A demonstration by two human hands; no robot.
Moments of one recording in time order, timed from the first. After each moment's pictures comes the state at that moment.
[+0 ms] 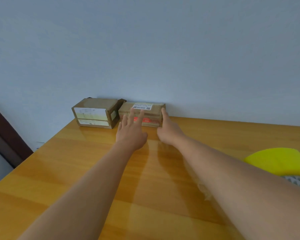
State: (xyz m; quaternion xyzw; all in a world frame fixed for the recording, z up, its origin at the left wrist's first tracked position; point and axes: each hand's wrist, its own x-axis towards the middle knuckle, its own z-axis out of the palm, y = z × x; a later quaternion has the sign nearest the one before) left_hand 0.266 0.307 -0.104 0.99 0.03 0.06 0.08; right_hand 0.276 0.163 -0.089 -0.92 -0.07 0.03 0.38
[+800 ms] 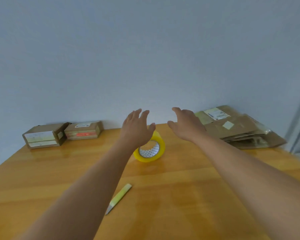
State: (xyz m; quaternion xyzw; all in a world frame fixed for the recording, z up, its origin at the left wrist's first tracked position) left_hand 0.065 0.046 0.022 0.96 -0.19 0.16 0.15; right_hand 0.042 -0.142 0.018 -0.97 0.01 -0.18 0.16
